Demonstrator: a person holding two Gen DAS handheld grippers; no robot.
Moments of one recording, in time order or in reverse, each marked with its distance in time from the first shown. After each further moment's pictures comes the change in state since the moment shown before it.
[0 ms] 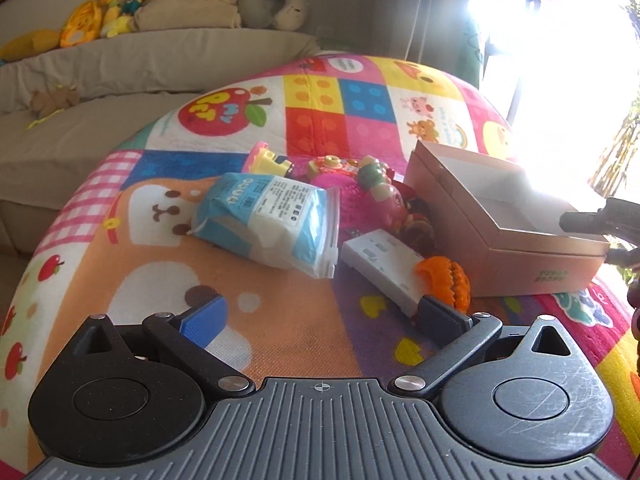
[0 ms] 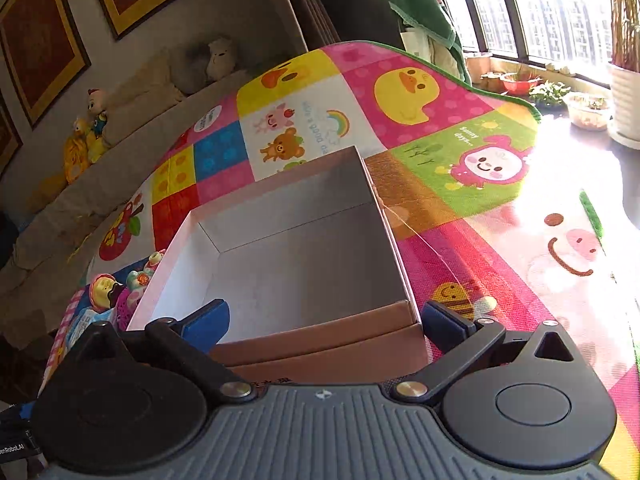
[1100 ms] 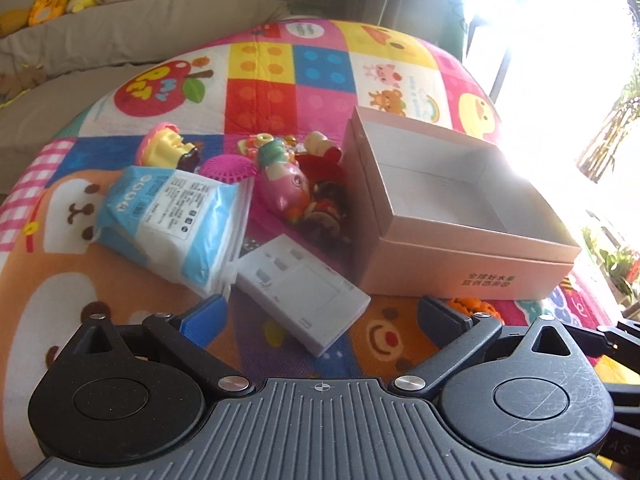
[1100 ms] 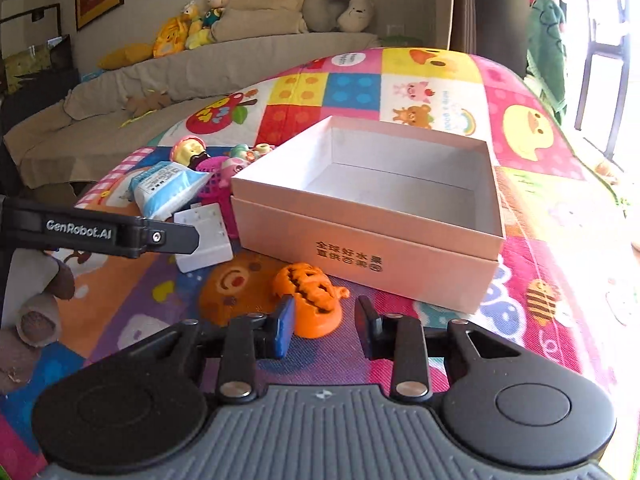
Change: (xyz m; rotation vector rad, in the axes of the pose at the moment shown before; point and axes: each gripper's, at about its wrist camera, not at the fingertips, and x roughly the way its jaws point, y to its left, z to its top) left arm 0.050 -0.058 0.026 -0.001 0.127 -0.056; right arm -0.038 0.066 -0.067 -0.415 0.076 0.070
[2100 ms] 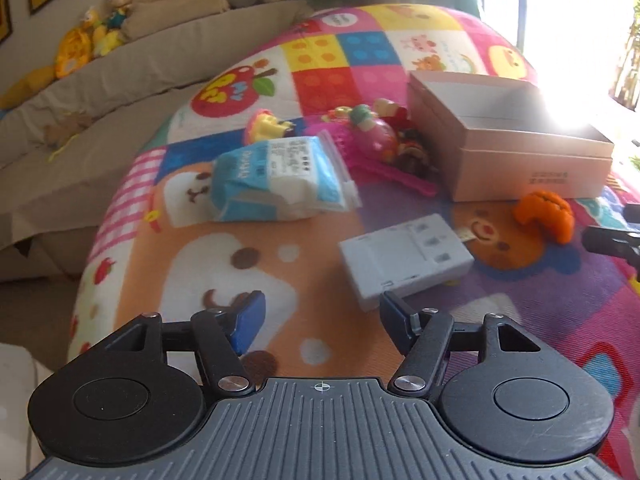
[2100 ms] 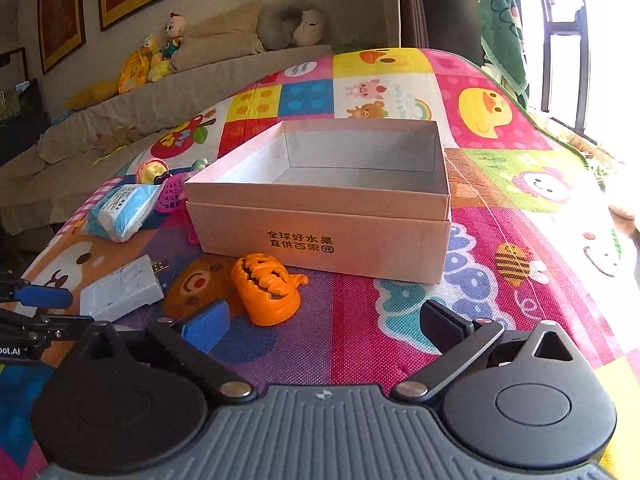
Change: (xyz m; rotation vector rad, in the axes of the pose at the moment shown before) left arm -0.059 0.047 -0.039 0.162 0.016 0.252; right arm 0.004 -0.016 -0.012 0.107 -0.041 -0.032
